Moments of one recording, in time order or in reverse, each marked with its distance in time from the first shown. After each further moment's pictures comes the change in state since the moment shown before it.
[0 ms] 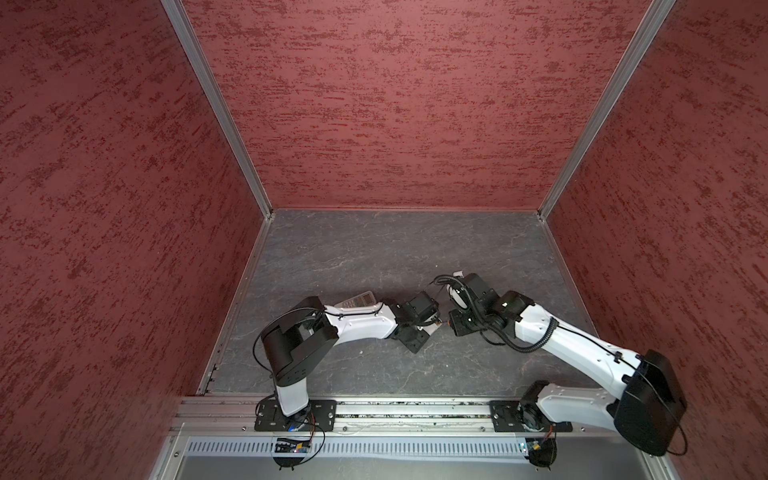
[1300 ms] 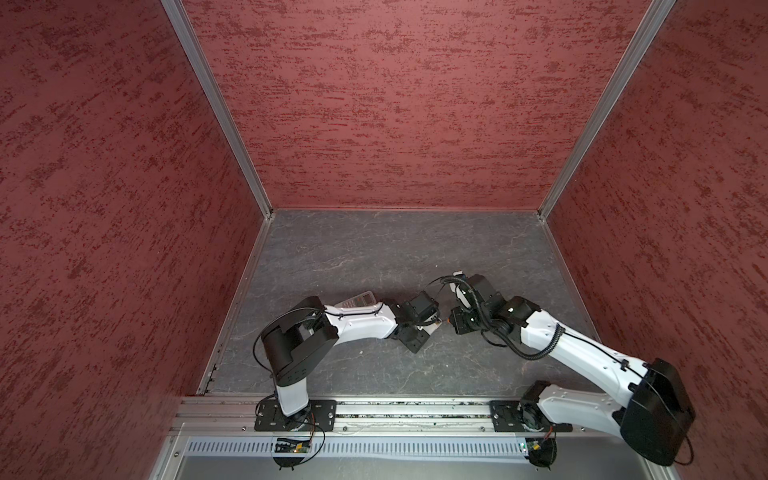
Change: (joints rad) left arm 0.000 0.002 0.000 0.002 0.002 -0.001; right arm -0.011 -0.062 -0.067 0.116 -0.009 0.035
